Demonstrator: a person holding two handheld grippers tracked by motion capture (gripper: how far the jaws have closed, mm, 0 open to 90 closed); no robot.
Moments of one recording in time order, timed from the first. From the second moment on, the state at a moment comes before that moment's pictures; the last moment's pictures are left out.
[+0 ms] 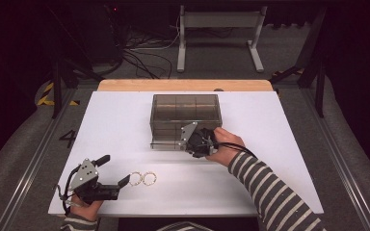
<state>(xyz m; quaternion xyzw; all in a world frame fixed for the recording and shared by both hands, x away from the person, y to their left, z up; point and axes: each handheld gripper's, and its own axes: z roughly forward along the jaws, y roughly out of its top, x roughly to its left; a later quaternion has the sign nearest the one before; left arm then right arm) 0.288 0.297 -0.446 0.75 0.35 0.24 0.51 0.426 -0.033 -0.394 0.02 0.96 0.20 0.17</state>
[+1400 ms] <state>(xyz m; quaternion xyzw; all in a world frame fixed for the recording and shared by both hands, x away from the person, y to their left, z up) 0.292 0.300 -0.445 0.74 0.35 0.24 0.52 0.415 -0.056 -0.373 0.05 0.94 0.31 0.14</state>
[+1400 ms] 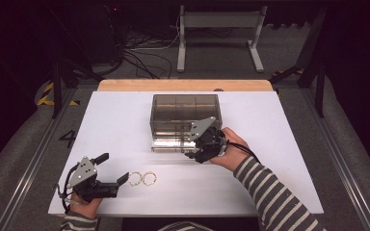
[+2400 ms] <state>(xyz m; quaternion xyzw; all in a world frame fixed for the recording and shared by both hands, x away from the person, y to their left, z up) 0.291 0.296 -0.446 0.75 0.35 0.24 0.51 0.389 -0.167 -0.376 0.19 0.84 0.48 0.17</state>
